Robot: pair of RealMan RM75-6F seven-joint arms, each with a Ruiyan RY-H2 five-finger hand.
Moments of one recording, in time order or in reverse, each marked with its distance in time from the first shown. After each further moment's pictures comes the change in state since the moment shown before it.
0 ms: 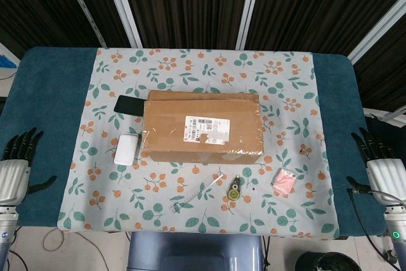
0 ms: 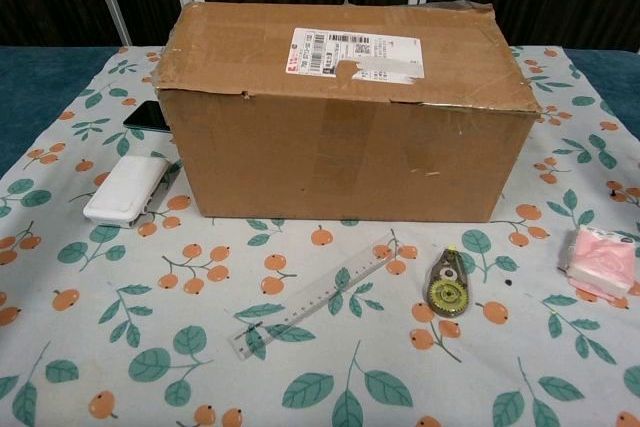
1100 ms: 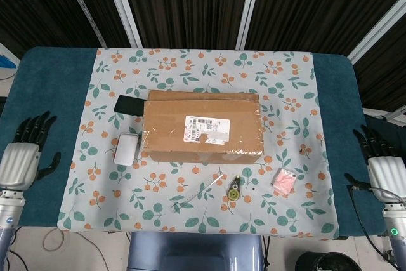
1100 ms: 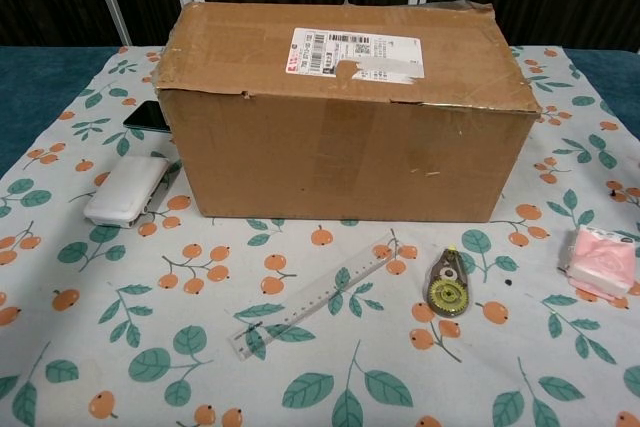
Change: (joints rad) left arm -0.116 0.128 -0.085 -0.195 -0.038 -0.129 0.071; right arm 0.008 -0.021 0.019 -0.005 0.034 -0.017 0.029
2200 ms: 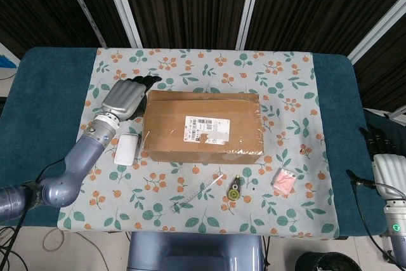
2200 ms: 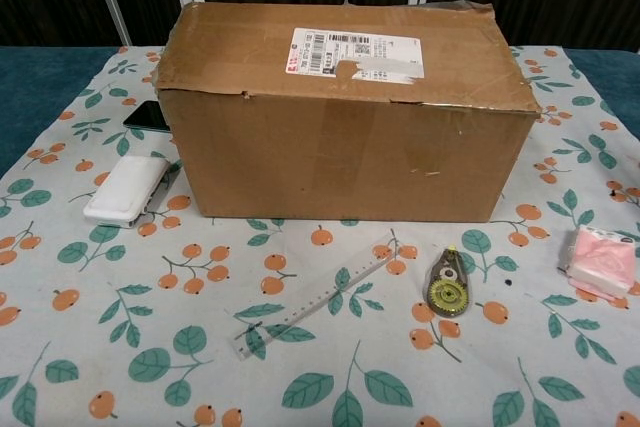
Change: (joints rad) left arm -0.783 -0.081 -0.171 0.054 -0.863 -0.554 0.409; right arm 0.001 0.003 0.024 -0.010 0.069 -0.049 0.074
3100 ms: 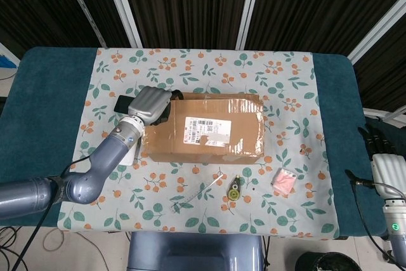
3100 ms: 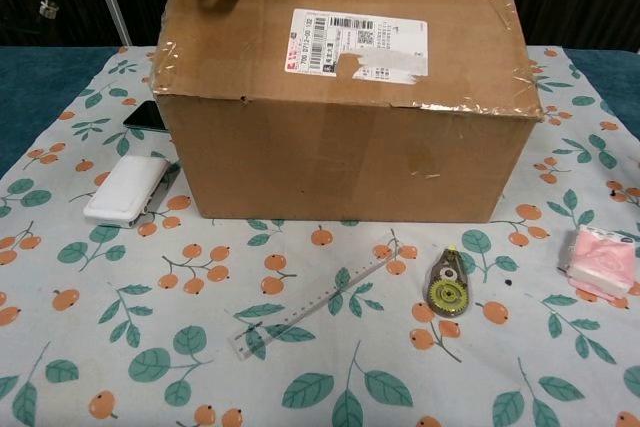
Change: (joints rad) left arm -0.165 -0.030 0.062 -0.012 -0.106 -0.016 -0.051; right arm 0.004 -0.002 0.000 -0.002 0.003 -0.014 0.013
